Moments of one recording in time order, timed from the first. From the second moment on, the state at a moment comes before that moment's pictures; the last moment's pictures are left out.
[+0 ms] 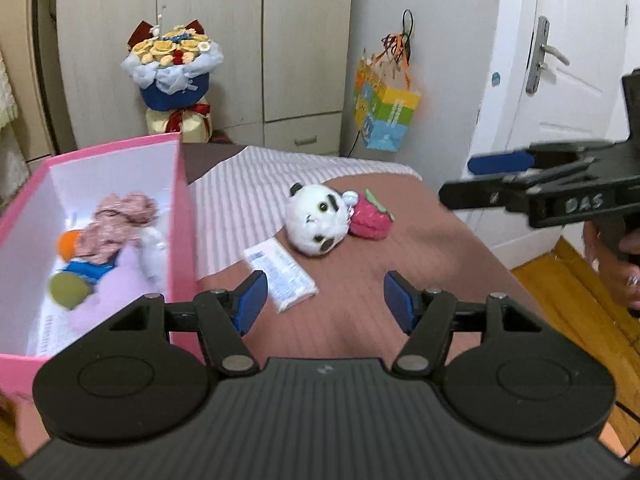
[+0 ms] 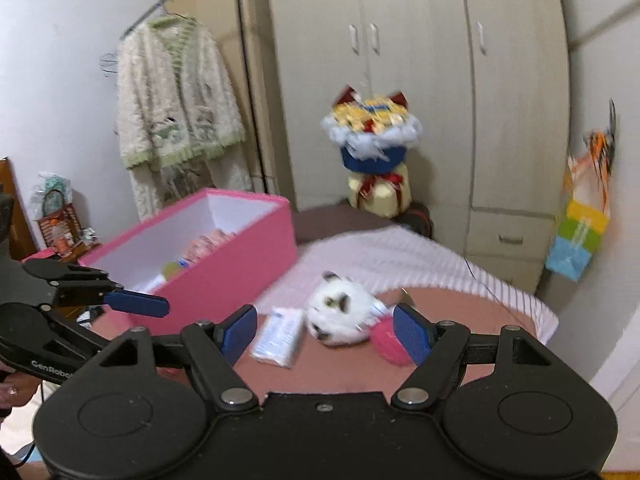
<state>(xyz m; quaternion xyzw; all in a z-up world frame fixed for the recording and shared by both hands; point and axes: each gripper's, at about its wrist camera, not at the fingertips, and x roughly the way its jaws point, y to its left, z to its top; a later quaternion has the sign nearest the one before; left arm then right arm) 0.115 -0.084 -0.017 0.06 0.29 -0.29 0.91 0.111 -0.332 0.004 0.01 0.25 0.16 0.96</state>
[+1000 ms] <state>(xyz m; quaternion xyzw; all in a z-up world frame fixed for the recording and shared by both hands) 0.199 -0.146 -0.097 0.09 0.29 -0.13 0.94 0.248 -0.358 -0.100 -0.03 0.32 0.19 0.93</state>
